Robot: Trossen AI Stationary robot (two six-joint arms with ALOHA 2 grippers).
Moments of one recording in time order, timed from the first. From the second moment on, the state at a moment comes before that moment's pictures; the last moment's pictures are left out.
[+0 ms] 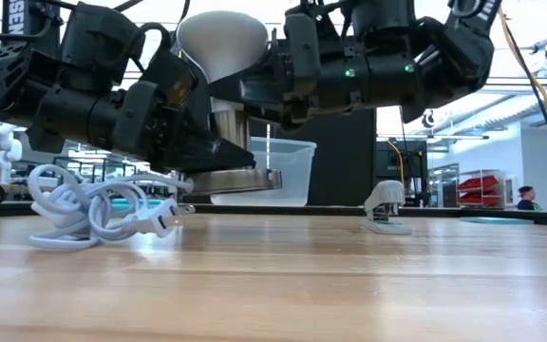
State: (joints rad) left arm -0.21 1.88 0.42 1.25 -0.19 -0.05; right arm 0.13 1.97 0.87 1.05 0.10 0.02
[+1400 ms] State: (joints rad) left arm -0.21 1.88 0.43 1.25 -0.26 -0.08; right arm 0.32 1.60 0.88 0.29 0.60 0.15
